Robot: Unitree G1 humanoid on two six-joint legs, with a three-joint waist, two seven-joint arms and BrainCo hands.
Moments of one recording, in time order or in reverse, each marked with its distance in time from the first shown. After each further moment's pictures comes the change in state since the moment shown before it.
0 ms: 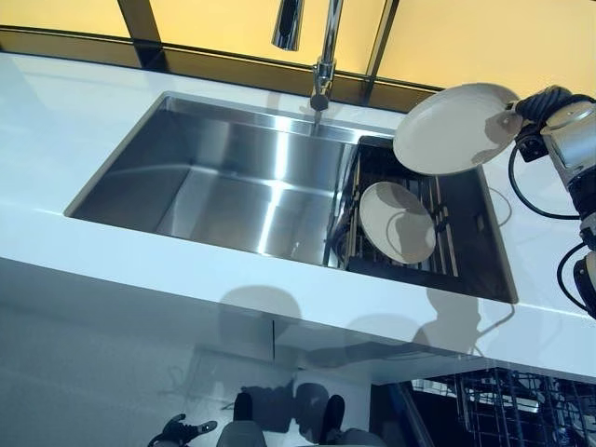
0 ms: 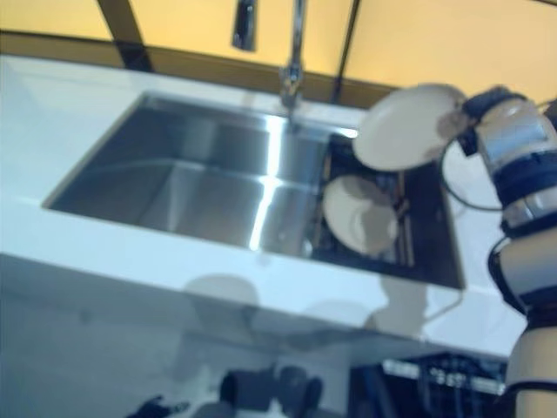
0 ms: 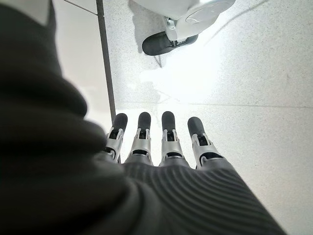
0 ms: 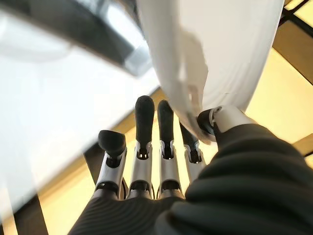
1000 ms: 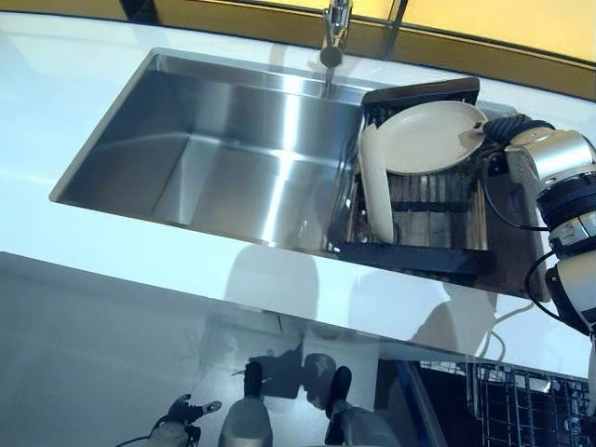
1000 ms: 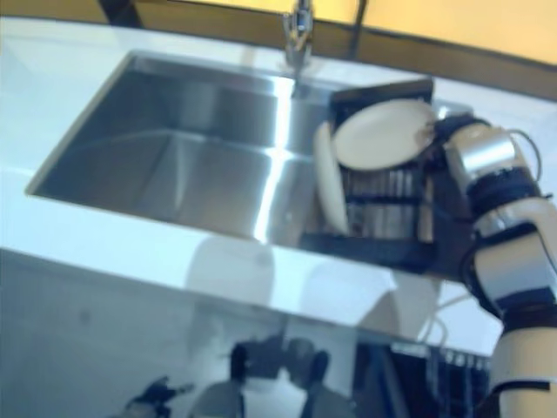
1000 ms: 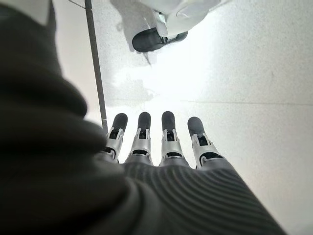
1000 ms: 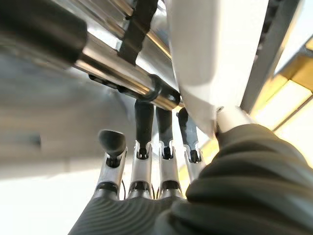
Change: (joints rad) left arm -0.059 -0.003 0.002 -0.001 -0.016 0.000 0.002; right arm 0.103 0.068 -0.128 -0.026 0.217 0.054 -0.110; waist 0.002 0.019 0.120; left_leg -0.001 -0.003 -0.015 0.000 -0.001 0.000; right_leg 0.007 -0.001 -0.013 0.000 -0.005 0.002
